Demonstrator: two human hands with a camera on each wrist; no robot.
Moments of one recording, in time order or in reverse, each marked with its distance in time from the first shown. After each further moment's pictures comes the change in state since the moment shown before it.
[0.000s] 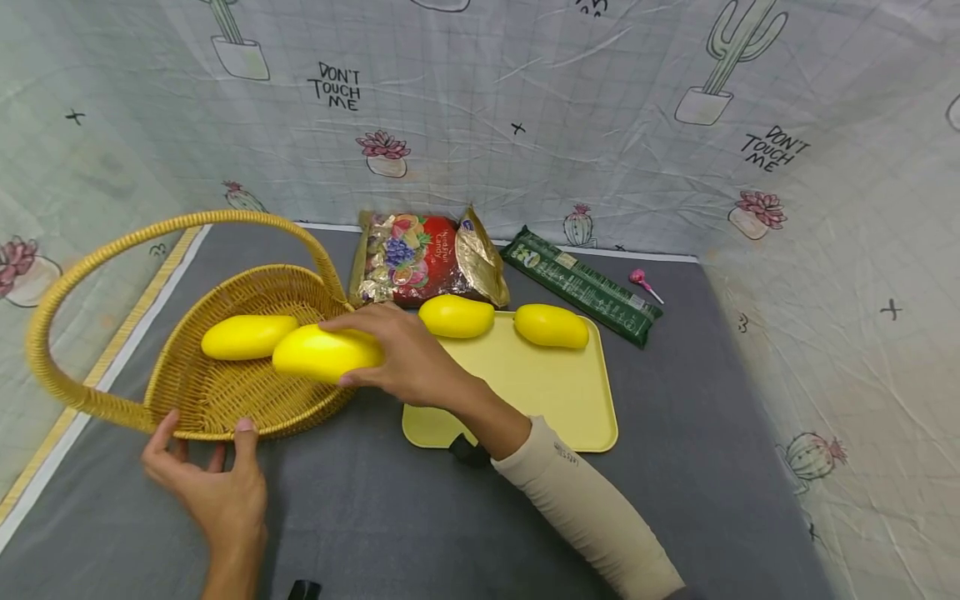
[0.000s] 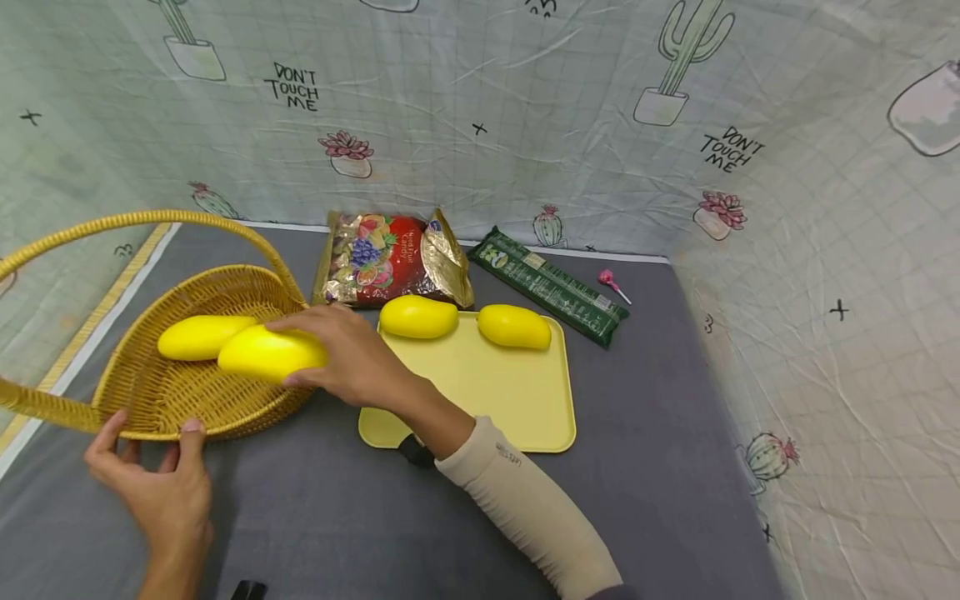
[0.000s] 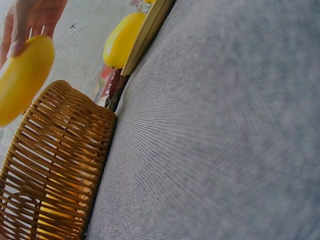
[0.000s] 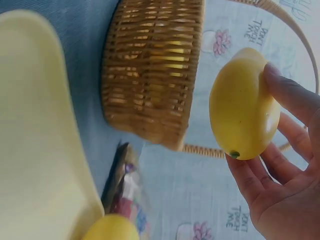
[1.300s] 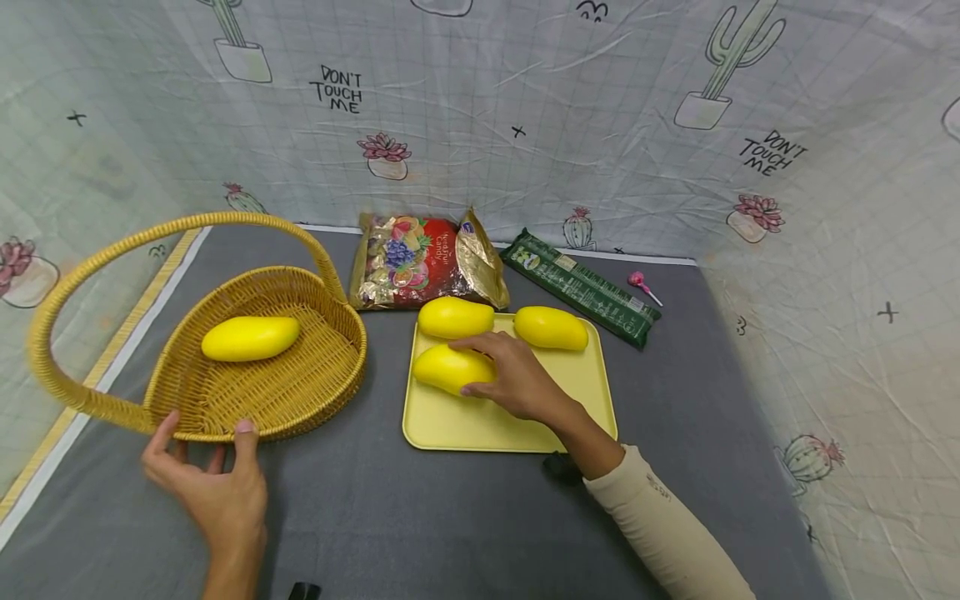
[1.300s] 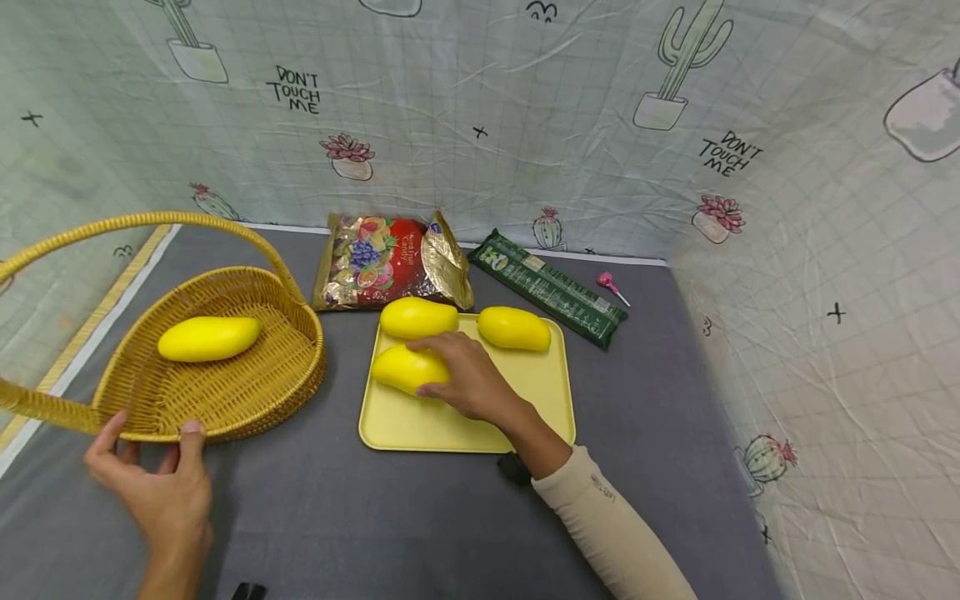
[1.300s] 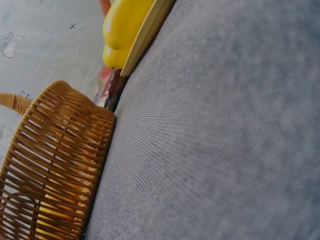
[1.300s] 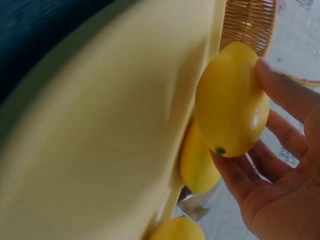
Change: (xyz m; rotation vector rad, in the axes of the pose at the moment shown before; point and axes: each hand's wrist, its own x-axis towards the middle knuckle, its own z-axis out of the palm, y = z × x) left_hand 0.000 -0.001 0.001 0.038 0.008 0.014; right_hand -0.099 0.082 -0.030 -0.062 0.028 0.279
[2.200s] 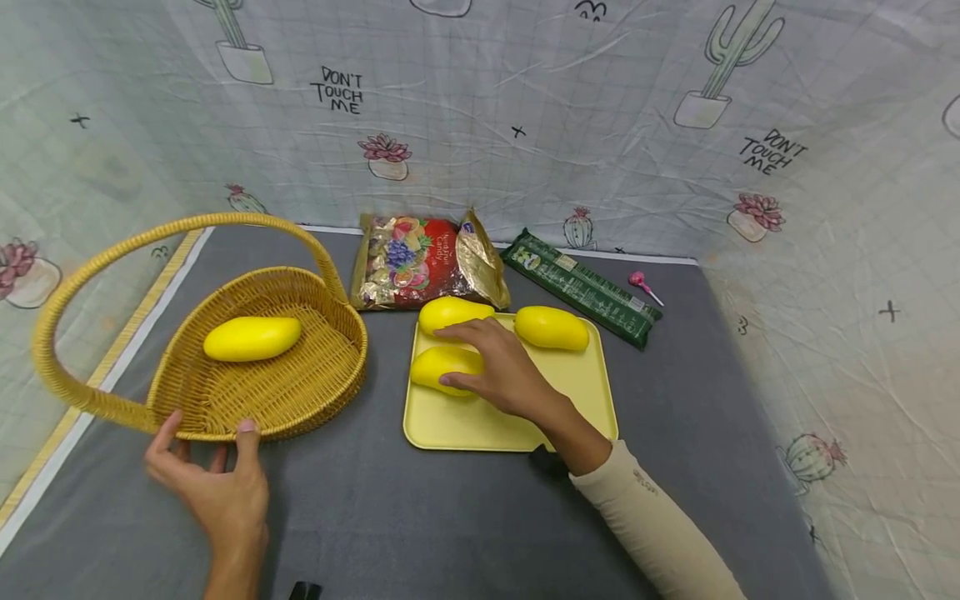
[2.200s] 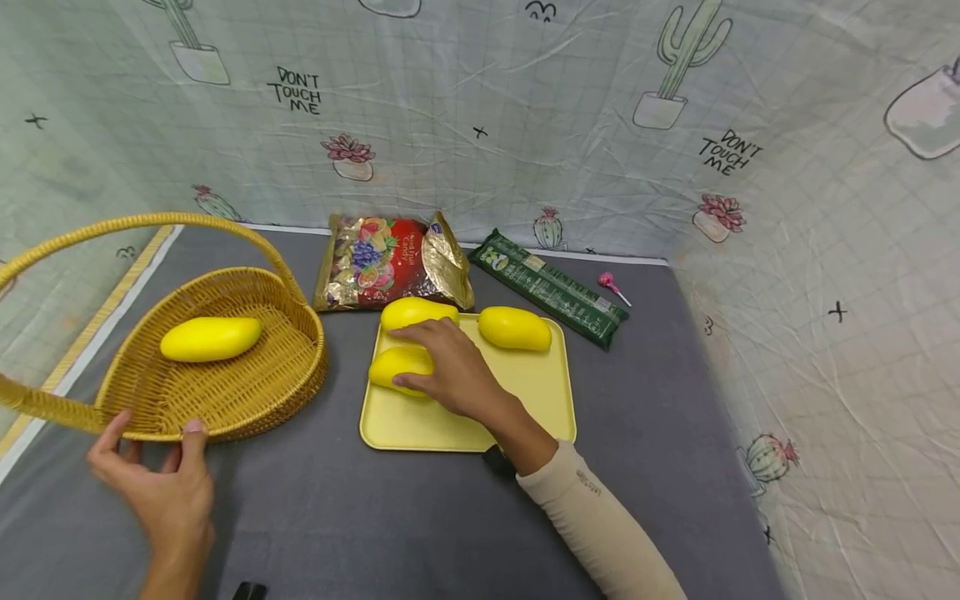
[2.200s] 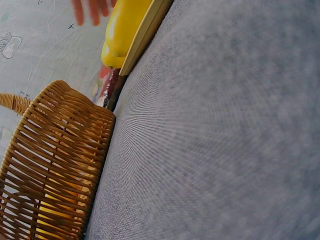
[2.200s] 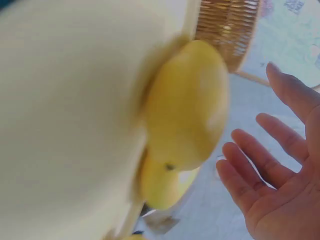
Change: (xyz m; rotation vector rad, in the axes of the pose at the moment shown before) left_hand 0.000 -0.001 -0.001 -0.008 0.003 -0.001; right_hand 0.013 -0.021 0.001 -0.028 0.060 -0.055
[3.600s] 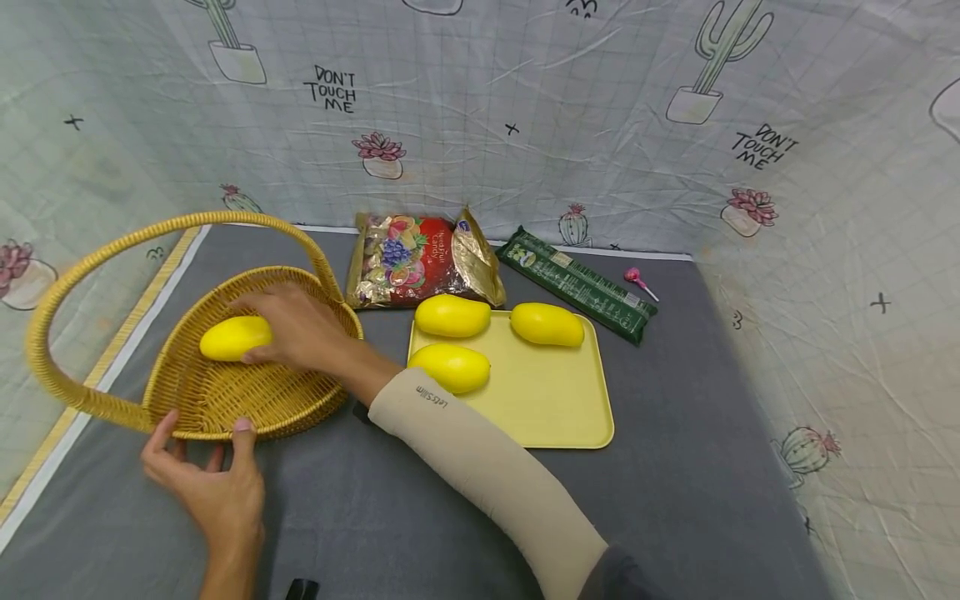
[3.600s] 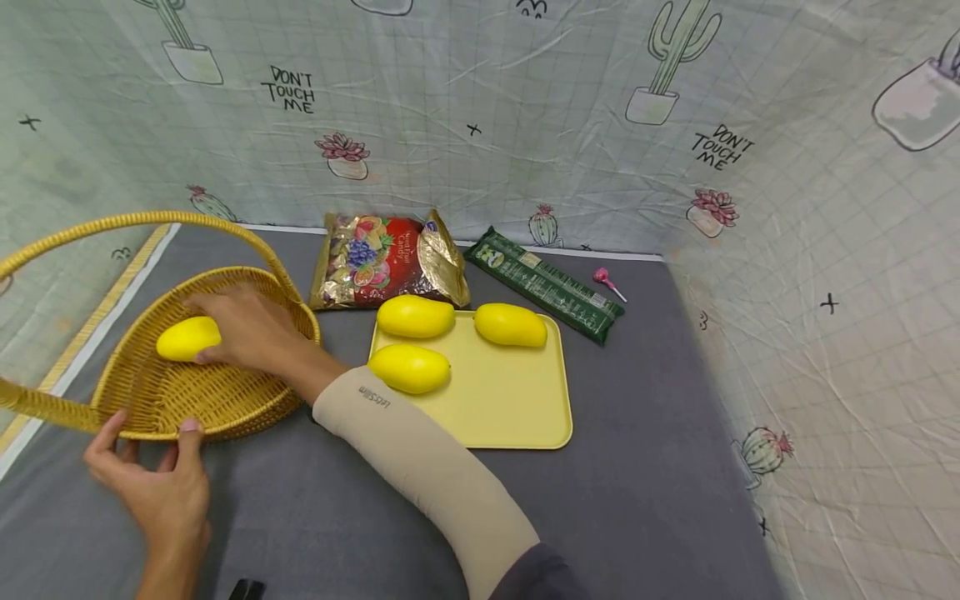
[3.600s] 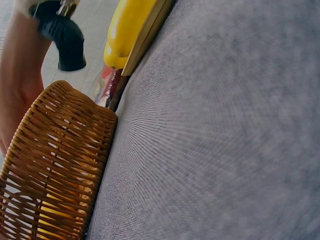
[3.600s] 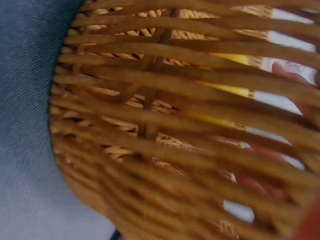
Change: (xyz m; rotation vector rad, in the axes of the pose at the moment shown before) left_hand 0.000 0.004 -0.003 -0.026 -0.035 -0.024; right_hand 0.170 -0.135 0.110 -0.224 -0.245 -0.110
